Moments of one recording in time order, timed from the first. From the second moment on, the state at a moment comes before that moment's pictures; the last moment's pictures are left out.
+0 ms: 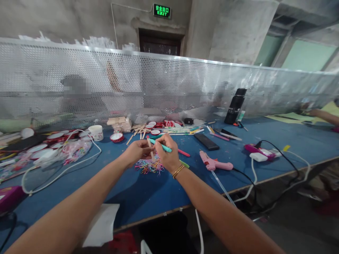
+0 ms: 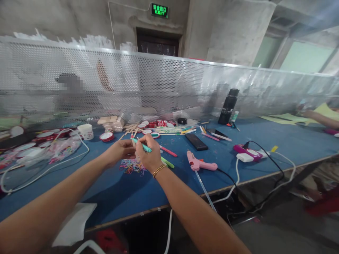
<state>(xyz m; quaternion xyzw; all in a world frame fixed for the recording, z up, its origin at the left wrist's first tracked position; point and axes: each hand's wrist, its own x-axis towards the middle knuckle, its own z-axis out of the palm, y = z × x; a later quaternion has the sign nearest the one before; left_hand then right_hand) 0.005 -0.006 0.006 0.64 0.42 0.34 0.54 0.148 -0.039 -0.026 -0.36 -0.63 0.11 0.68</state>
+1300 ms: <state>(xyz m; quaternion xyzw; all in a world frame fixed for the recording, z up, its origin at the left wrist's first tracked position) 0.006 -0.008 0.009 0.66 0.42 0.34 0.53 0.149 -0.039 -0.024 -0.40 -0.64 0.08 0.65</state>
